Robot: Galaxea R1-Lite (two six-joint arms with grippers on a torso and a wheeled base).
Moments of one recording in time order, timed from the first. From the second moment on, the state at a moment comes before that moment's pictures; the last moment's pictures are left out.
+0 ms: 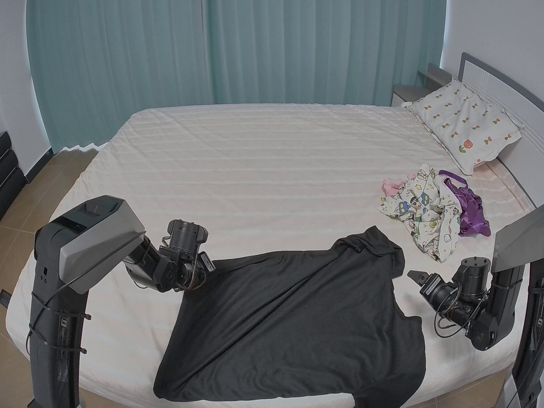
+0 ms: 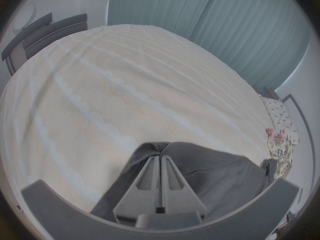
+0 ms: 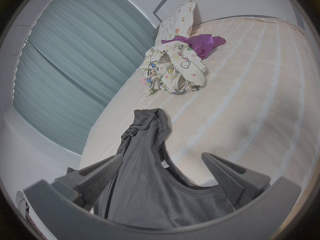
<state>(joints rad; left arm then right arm) -0.29 2.47 -1.24 -0.41 0.23 -0.76 0.12 2.29 -0.23 -1.55 -0.04 0.84</state>
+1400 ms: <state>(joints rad) -0.14 2.55 -1.42 -0.41 0.24 -0.73 0.20 2.61 -1.31 -0.86 -0.03 0.57</state>
